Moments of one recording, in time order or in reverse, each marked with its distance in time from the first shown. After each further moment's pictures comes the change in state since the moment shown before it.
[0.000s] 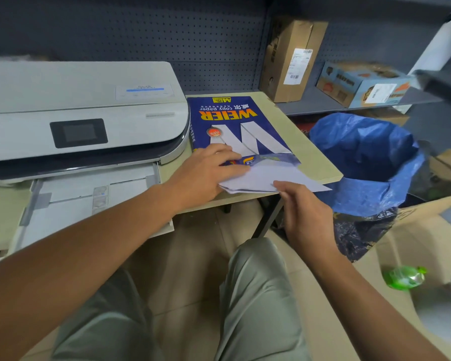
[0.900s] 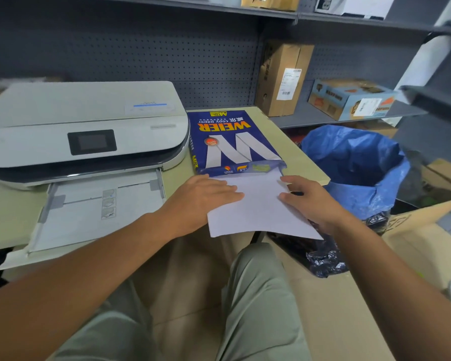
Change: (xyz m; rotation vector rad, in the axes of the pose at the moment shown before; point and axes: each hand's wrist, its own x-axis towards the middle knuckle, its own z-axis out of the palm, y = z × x) left_hand -0.049 0.043 -0.016 -0.037 0.065 0.080; right_hand 0.044 0.037 -0.035 0.310 -0.502 0.561
